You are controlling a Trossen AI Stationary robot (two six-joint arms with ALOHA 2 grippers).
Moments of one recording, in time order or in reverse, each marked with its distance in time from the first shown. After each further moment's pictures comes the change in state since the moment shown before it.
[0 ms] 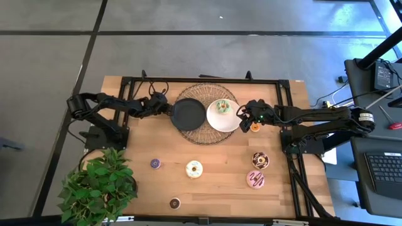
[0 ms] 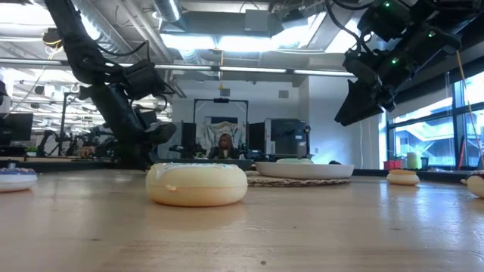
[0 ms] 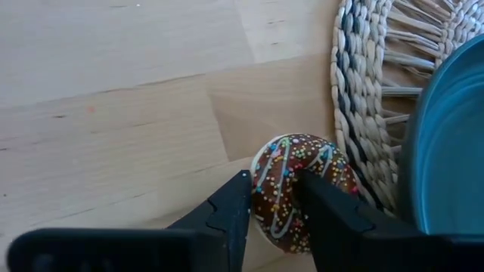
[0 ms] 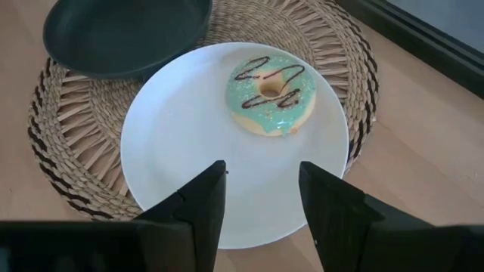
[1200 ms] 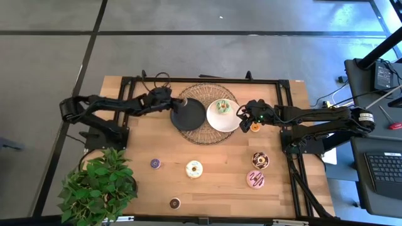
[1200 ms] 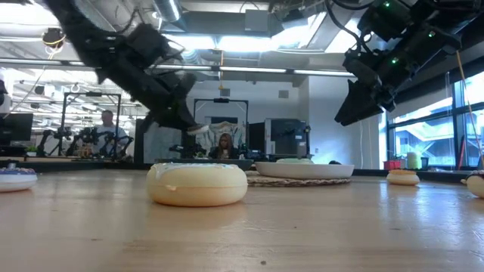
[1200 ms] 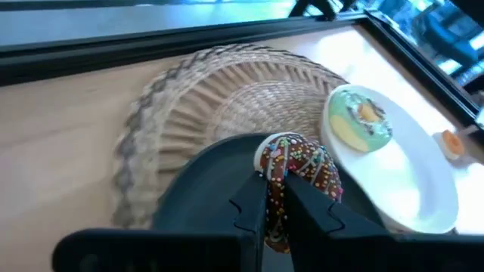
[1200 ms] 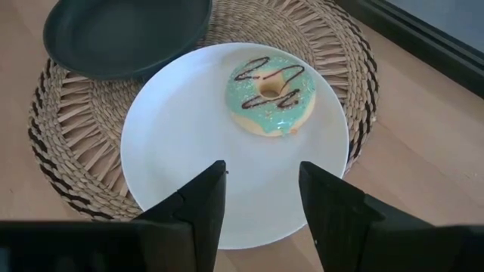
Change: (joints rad) left arm -0.062 -0.095 0.101 0.200 0.191 0.148; right arm 0.000 0.000 0.000 0.001 0.001 0.004
